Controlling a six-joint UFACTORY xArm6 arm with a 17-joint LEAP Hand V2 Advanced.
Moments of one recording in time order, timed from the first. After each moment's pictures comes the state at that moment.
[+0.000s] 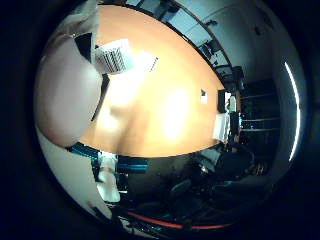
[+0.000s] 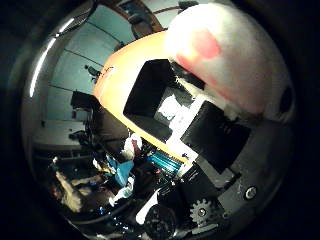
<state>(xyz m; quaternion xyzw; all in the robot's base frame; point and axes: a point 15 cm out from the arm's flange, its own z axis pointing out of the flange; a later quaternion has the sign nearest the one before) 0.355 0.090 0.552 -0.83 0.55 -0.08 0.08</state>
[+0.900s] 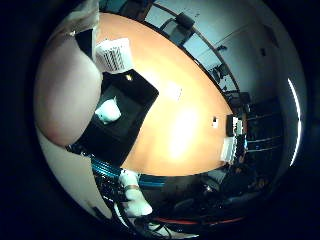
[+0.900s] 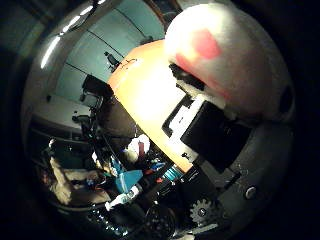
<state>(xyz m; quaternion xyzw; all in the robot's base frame) 0.355 0.230 0.560 -0.86 0.48 -0.09 0.16</state>
